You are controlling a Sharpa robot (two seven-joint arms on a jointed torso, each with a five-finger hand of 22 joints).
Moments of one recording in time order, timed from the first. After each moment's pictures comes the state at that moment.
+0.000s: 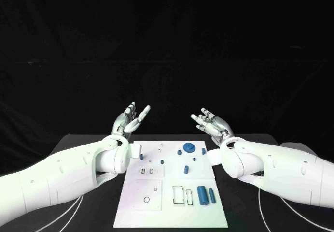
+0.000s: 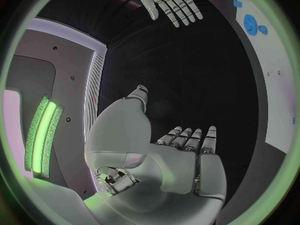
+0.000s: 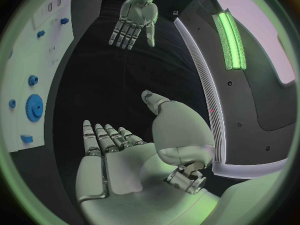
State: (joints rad) left arm 1.14 -0.68 -0.03 1.36 -0.02 -0.57 0.51; left_hand 1.19 -0.09 0.12 0.29 0.05 0.02 0.12 0.00 0.01 0.00 0.17 0.00 0.00 0.01 0.19 0.01 0.00 0.06 0.07 0.28 0.01 0.02; right arm 1.18 -0.72 -0.11 1.44 -0.09 -0.51 0.40; right_hand 1.00 0.00 0.42 0.08 0.12 0.05 0.12 0.02 0.02 0.08 0.26 0.02 0.02 0.10 0.25 0.03 0.02 0.10 0.14 0.29 0.04 0.03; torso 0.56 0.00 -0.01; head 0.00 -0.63
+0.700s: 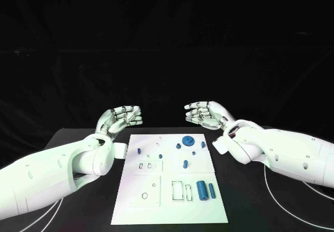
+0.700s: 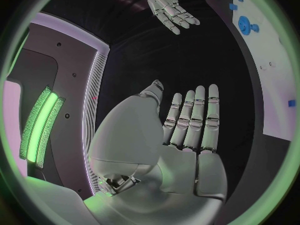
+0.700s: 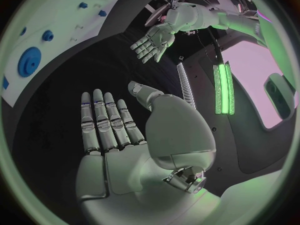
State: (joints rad) left arm 1.16 -0.82 -0.03 1.48 -0.04 -0.51 0.53; left_hand 1.44 -0.09 0.21 0.26 0.05 0.76 0.20 0.34 0.21 0.91 0.19 0.23 0.07 0.89 0.15 0.37 0.22 0.18 0.84 0.27 0.32 0.13; right arm 1.27 -0.77 -0.13 1.40 -0.63 -0.46 0.35; right_hand 1.21 -0.07 0.52 -0.08 0.15 0.66 0.18 0.24 0.17 0.87 0.21 0.12 0.06 0.83 0.18 0.23 0.14 0.16 0.66 0.28 0.24 0.10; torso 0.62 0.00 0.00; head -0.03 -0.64
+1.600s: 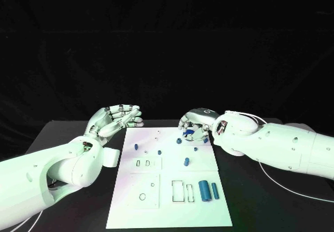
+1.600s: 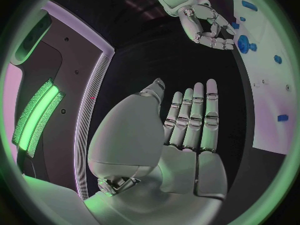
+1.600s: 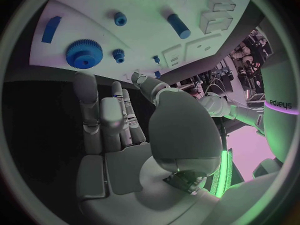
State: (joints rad) left arm 1.21 -0.94 -0.01 1.69 -0.10 -0.43 0.52; left_hand 1.47 -0.11 0.23 0.26 0.05 0.79 0.20 0.34 0.21 0.98 0.17 0.17 0.07 0.96 0.12 0.36 0.25 0.18 0.96 0.23 0.32 0.10; right arm 1.34 -0.71 -0.12 1.37 -1.54 -0.27 0.01; right_hand 1.23 -0.21 0.52 -0.02 0.18 0.94 0.16 0.27 0.24 1.15 0.10 0.07 0.13 1.47 0.01 1.16 1.02 0.14 1.29 0.11 0.97 0.71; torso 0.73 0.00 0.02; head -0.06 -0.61
